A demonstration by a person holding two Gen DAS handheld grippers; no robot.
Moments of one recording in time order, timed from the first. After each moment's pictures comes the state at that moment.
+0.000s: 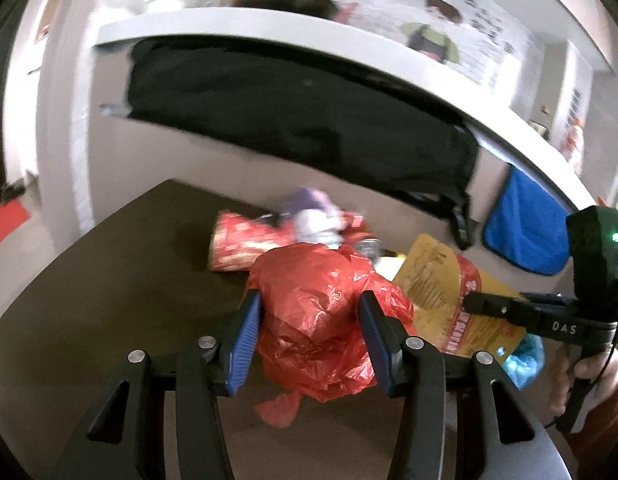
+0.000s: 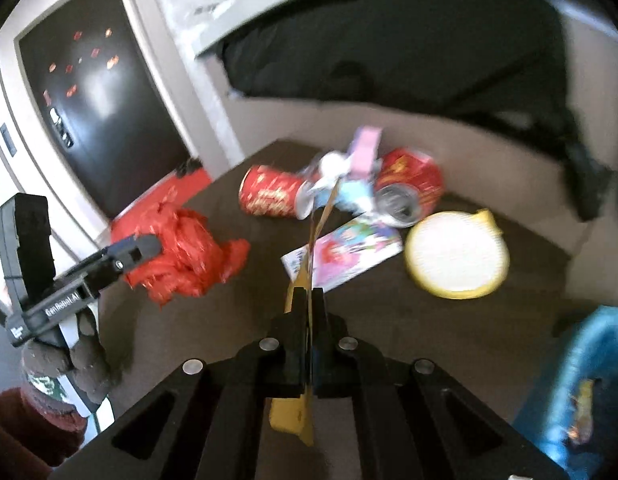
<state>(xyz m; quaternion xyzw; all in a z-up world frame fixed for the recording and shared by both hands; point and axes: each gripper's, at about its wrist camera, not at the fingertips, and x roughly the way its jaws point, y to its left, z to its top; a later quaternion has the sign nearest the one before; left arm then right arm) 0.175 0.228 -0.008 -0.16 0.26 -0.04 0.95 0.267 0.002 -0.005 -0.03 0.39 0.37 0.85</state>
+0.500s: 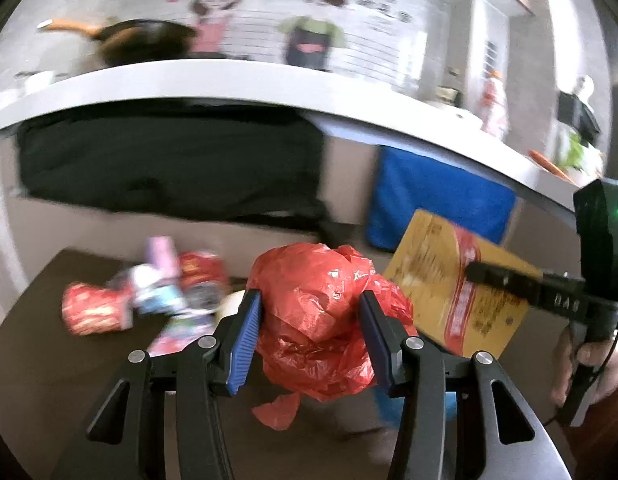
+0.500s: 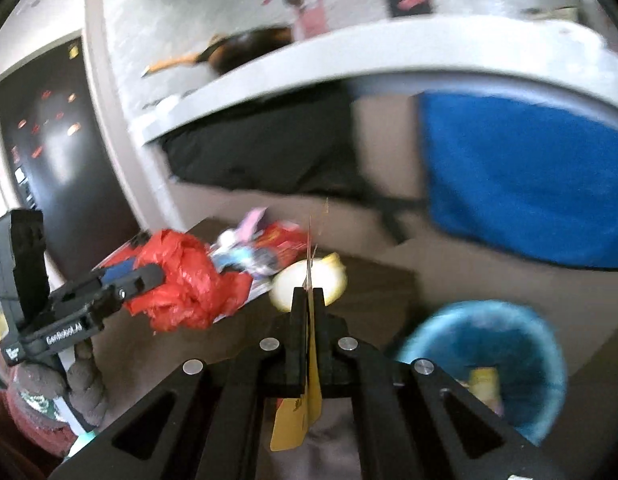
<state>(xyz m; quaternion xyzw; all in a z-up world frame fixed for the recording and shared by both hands) 0.211 0.056 0.055 -0.07 0.23 -0.15 0.96 0.246 -0.181 0.057 0.03 0.28 0.25 0.93</state>
